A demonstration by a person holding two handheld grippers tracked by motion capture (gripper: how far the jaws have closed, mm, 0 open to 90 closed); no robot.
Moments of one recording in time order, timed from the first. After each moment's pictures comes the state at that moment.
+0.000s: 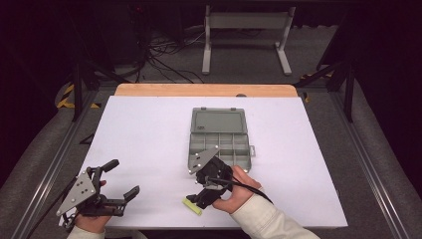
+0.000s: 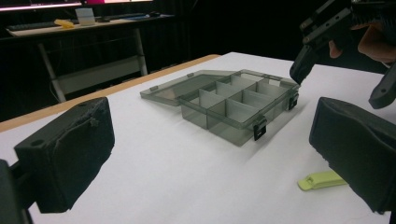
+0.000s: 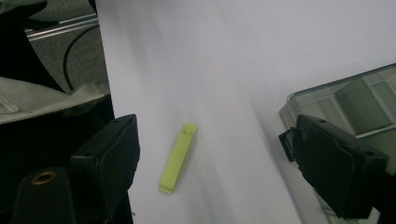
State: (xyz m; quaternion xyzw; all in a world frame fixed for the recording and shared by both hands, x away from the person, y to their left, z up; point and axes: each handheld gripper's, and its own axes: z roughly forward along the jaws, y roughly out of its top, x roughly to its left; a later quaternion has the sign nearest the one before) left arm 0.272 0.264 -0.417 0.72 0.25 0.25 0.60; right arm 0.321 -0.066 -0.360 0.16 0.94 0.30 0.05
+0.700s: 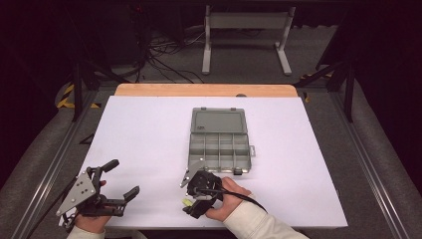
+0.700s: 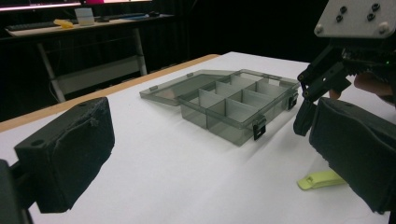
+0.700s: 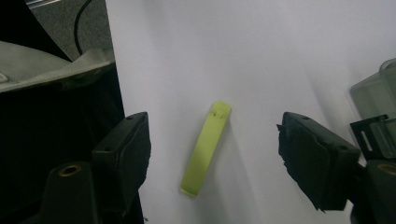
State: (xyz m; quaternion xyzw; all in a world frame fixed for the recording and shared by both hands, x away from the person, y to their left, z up) left arm 0.272 0.264 -0.417 0.72 0.25 0.25 0.60; right arm 0.316 -0.043 -0.406 0.15 0.96 0.25 0.01
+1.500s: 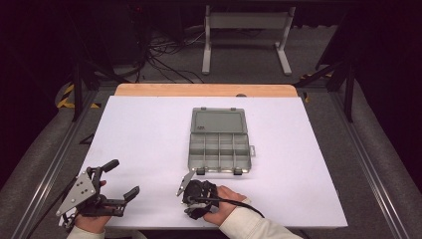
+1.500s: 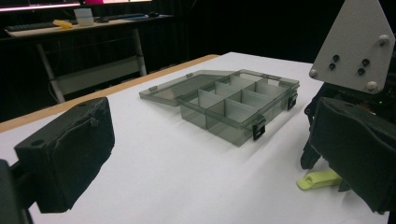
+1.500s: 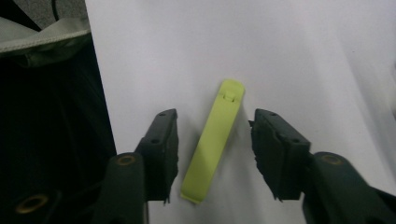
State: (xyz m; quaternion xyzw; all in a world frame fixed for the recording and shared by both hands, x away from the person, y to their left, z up) left arm 0.272 0.264 -0.417 0.72 0.25 0.25 0.60; right arm 0.309 -0.032 -0.432 0.15 0.97 0.20 0.02
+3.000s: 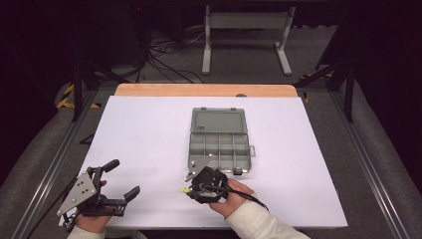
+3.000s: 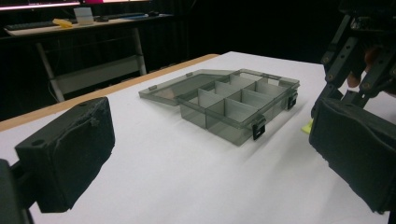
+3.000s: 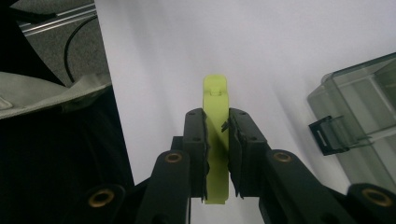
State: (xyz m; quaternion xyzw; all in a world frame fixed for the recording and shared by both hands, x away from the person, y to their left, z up) left arm 0.273 0.263 -0.418 0.72 0.25 0.25 0.60; right arm 0.313 -0.056 -0.382 0.17 0.94 0.29 0.04
